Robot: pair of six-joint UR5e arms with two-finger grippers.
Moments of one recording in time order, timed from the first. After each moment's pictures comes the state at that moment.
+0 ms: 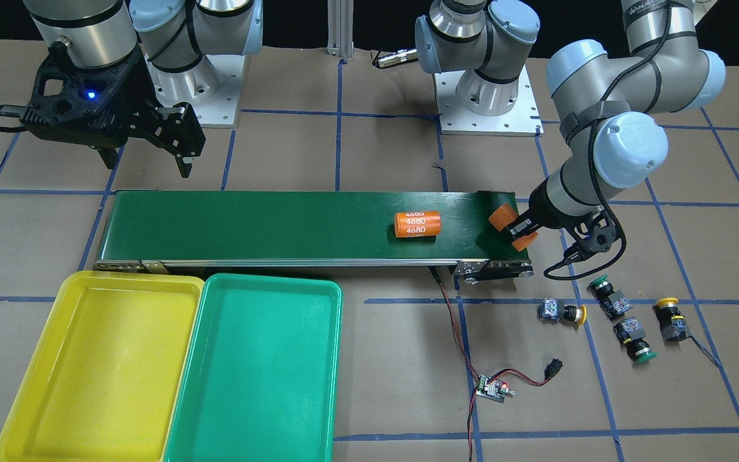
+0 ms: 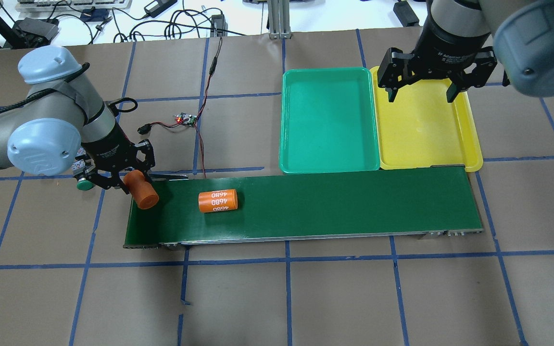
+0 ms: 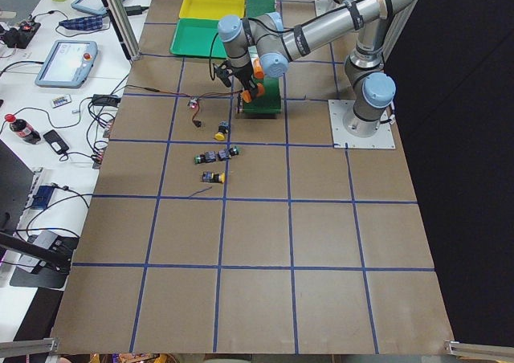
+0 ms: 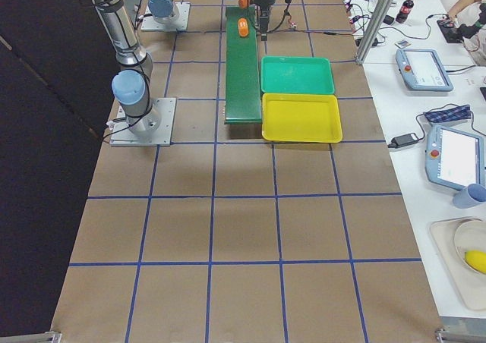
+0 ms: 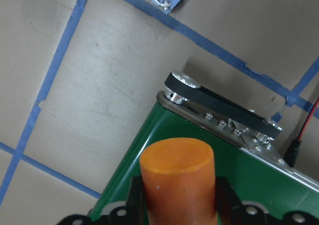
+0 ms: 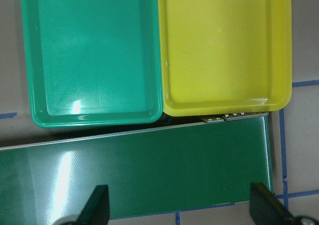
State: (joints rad) left arm -1.41 -1.72 -1.91 -1.29 1.57 -0.39; right arm 1.62 -1.57 1.56 -1.64 -1.62 0.13
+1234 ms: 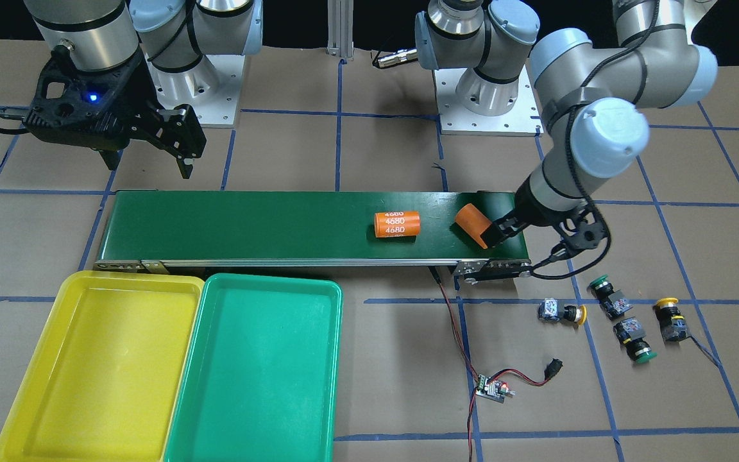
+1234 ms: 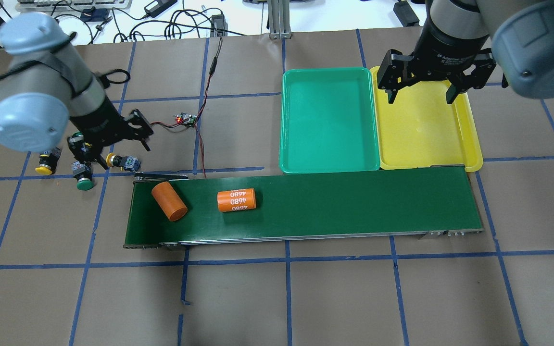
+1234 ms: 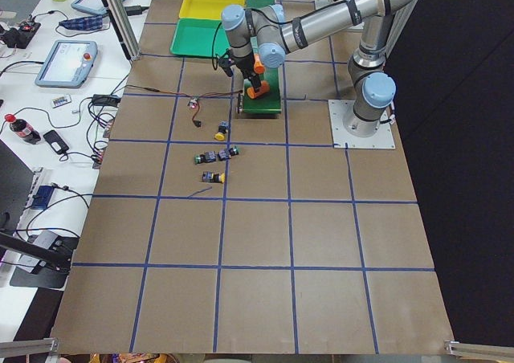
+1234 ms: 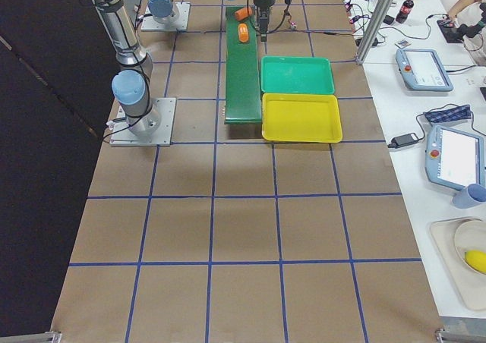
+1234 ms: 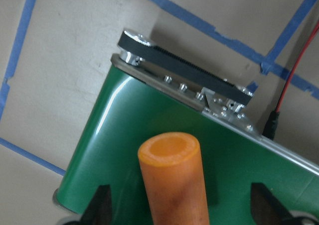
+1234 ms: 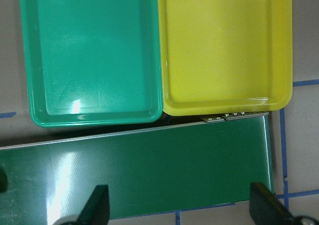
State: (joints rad) left arm -1.34 -1.73 -1.76 -1.31 1.59 -0.22; right arm 1.62 -1.57 1.57 -1.64 -1.62 0.13
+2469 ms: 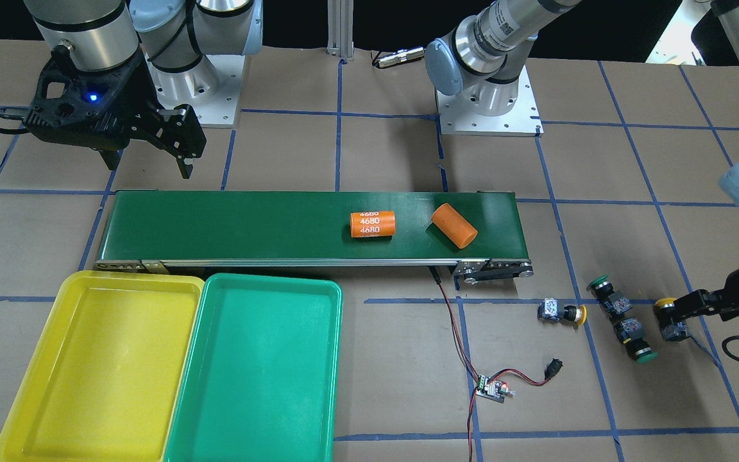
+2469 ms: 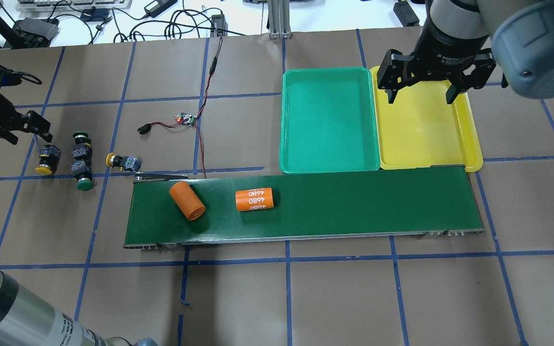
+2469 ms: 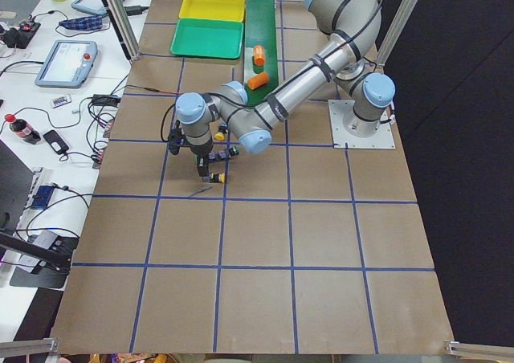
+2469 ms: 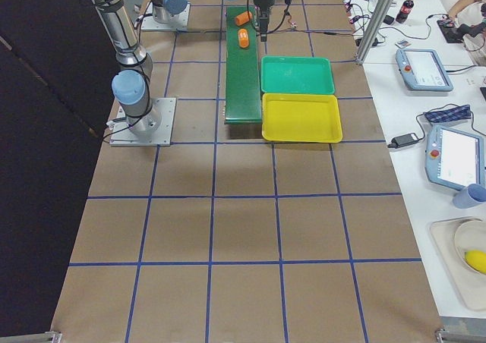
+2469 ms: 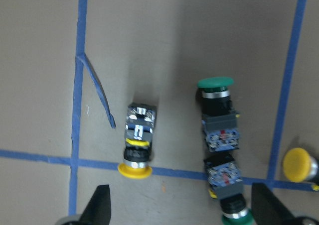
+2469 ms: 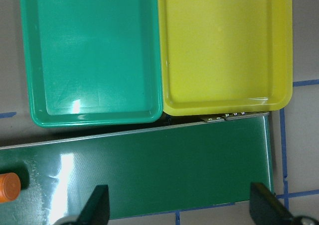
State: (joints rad) left arm -0.97 -2.12 -1.53 -1.06 1.58 0.59; right arm 1.62 -1.57 1.57 -1.64 -1.62 0.13
